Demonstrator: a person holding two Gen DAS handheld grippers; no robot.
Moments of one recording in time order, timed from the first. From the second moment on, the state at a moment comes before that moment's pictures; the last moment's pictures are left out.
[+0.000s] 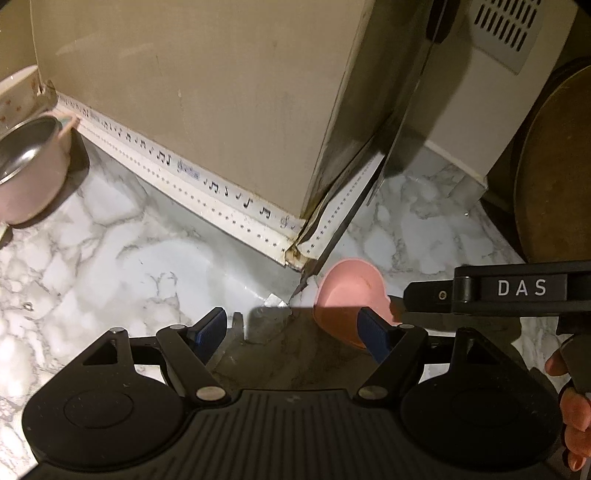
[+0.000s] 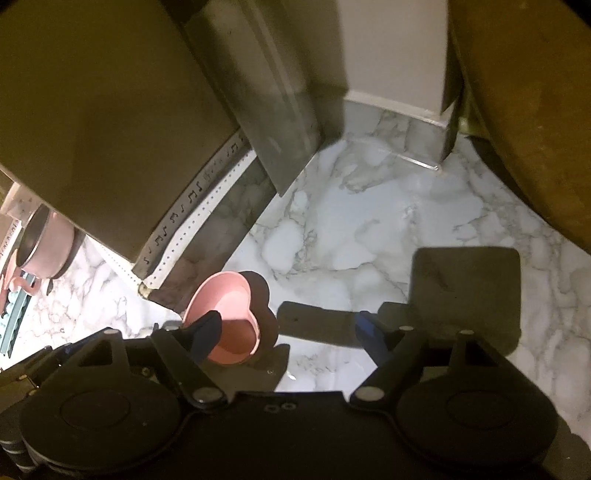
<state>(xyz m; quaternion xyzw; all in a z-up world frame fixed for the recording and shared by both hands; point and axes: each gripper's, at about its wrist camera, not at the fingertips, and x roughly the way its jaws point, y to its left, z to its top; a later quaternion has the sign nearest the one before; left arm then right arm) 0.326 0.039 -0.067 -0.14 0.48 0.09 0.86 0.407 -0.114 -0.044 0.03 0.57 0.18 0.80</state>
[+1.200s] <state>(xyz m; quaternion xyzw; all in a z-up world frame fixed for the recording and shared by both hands) 0.318 0.028 -0.062 -0.18 0.45 0.03 0.87 0.404 -0.098 -0.059 0.05 0.59 0.21 0.77</state>
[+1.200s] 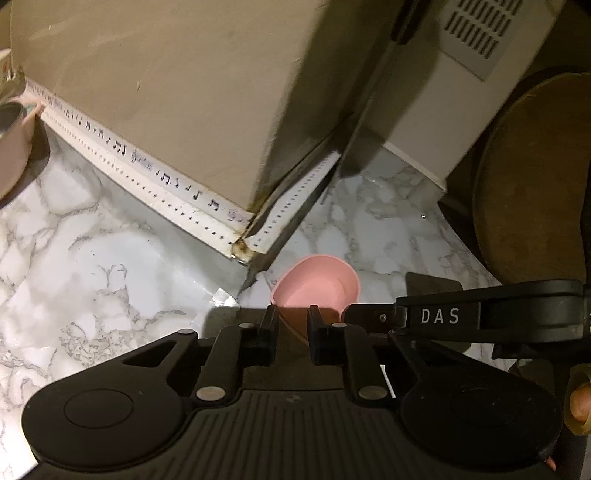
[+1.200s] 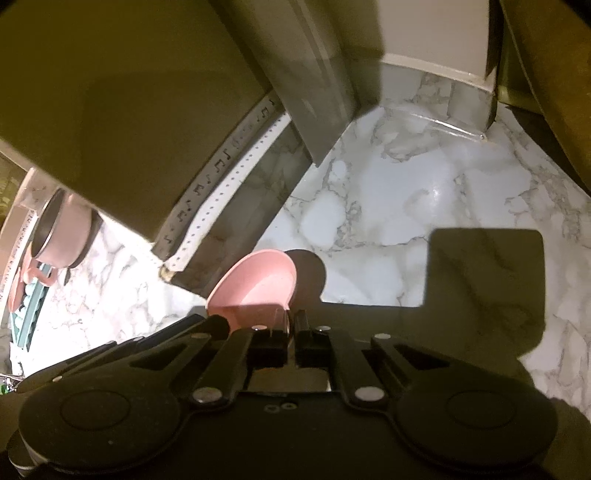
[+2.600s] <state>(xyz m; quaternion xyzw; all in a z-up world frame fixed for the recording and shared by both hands) 0.171 -0.027 0.033 -0.14 0.46 -0.06 0.88 0.252 -0.155 0.040 0.06 0.54 0.22 0.81</state>
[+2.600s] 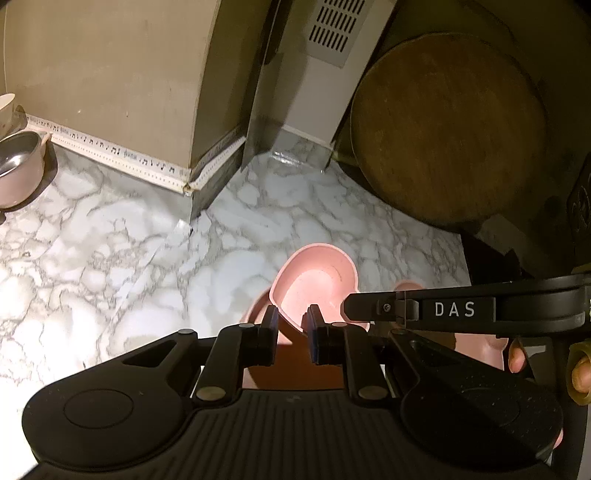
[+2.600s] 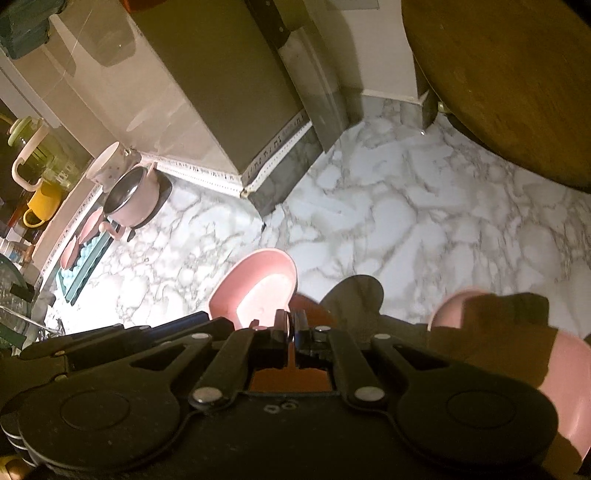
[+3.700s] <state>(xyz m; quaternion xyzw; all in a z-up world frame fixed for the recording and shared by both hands) 0.175 -0.044 -0.002 -0.10 0.51 -0.05 0.86 0.237 -0.160 -0.002 0.07 0.59 0.19 0.78</state>
